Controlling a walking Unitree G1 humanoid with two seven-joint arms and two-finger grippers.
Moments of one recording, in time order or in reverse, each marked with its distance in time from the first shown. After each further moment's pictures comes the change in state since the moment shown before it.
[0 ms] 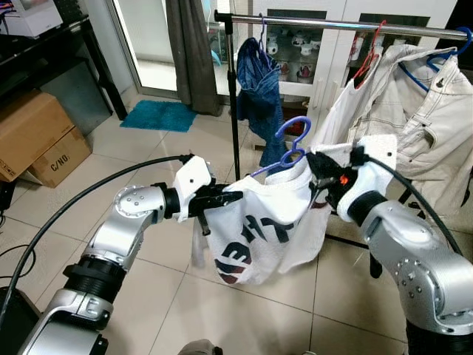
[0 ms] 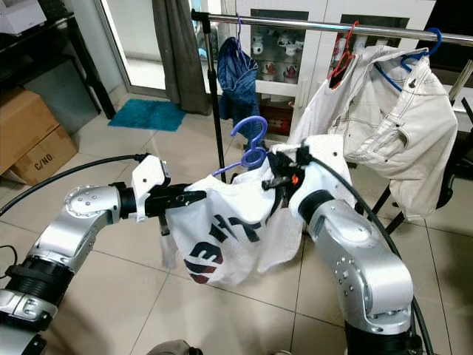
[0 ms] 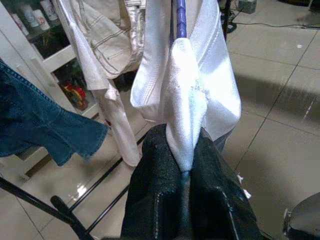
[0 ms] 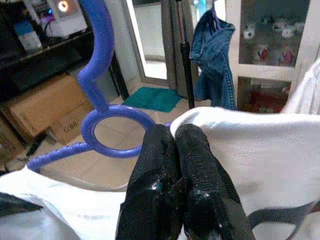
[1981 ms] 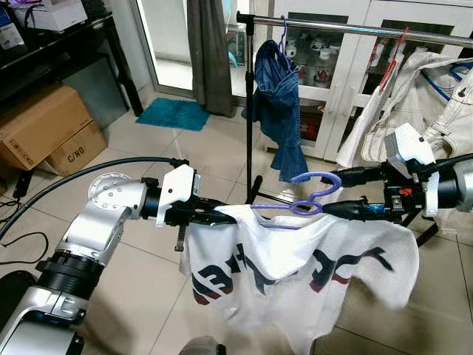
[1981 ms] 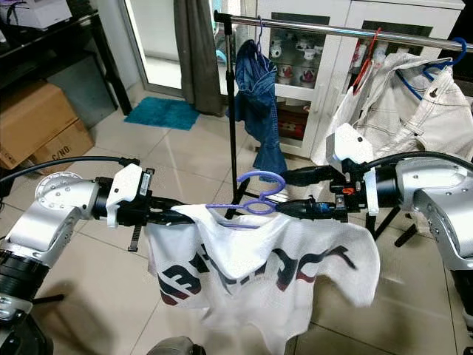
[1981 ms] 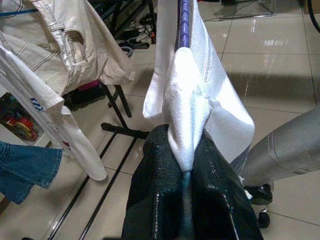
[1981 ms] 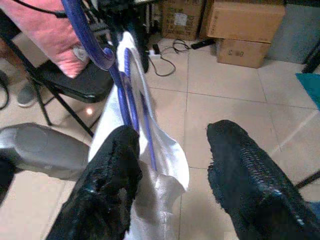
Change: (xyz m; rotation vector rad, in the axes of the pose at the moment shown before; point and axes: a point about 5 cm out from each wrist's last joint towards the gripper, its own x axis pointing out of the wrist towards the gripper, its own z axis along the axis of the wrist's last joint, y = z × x) left arm -0.027 -0.007 0.023 0.147 -0.029 -0.358; right arm -0.026 -0.059 0.041 -0.429 0.236 0.929
